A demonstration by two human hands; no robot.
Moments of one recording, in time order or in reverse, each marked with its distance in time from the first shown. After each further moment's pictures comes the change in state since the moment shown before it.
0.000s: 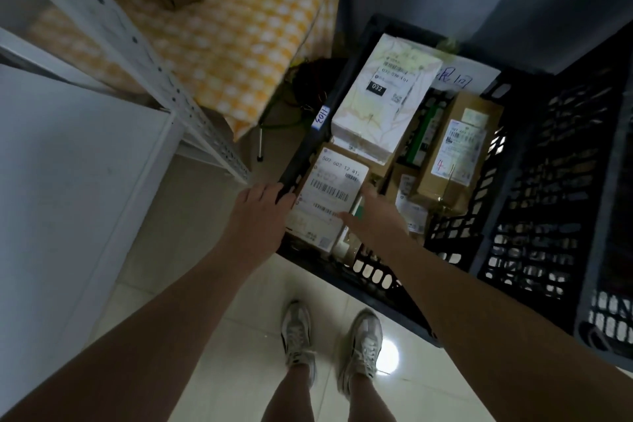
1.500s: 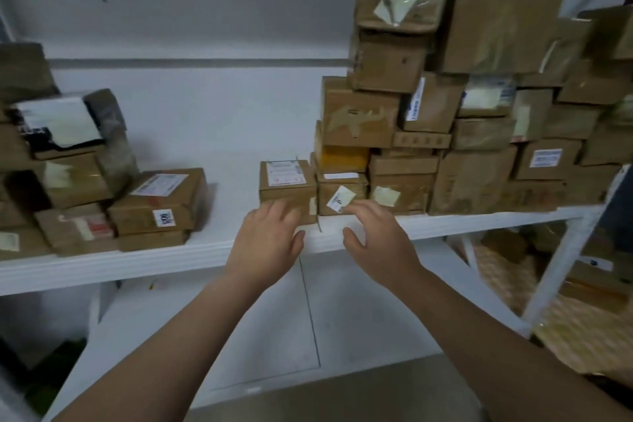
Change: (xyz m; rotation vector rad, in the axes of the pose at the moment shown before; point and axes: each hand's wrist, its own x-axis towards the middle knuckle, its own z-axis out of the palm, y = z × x) left_hand -0.664 0.064 -0.429 0.458 0.616 -1.105; right_hand -0.657 -0.354 0.020 -0.016 0.164 -1.725
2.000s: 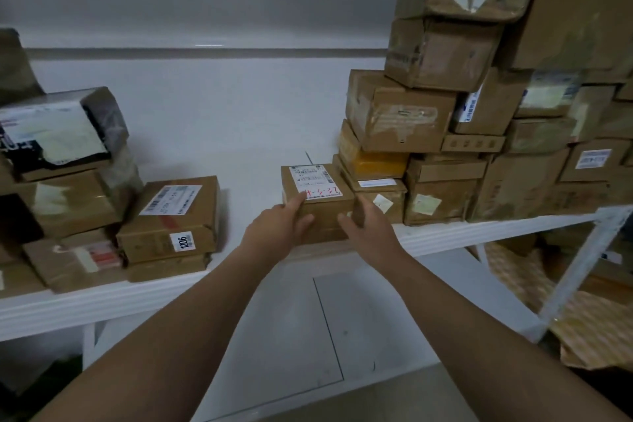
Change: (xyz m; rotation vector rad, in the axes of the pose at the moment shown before) left_hand 0.063 -0.104 0.063 -0.287 -0.402 -0.209; right_hand 0.086 -0.025 0.090 0.417 -0.031 0.356
